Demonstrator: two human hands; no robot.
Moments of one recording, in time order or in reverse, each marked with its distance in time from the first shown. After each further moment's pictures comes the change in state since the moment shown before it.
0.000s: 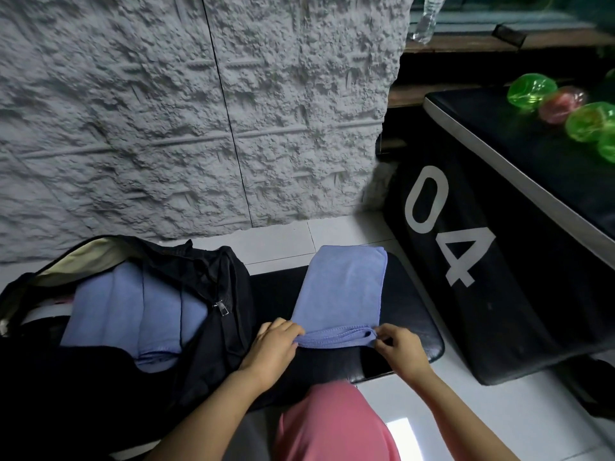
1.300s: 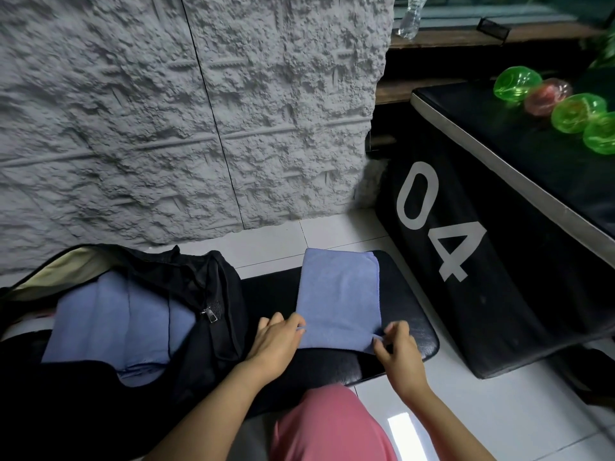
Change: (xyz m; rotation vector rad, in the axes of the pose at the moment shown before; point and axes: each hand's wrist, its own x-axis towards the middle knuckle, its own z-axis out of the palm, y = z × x) left_hand 0.024 0.018 -0.002 0.045 -0.109 -0.170; right_hand -0.017 0.011 0.018 0.182 0.237 0.084
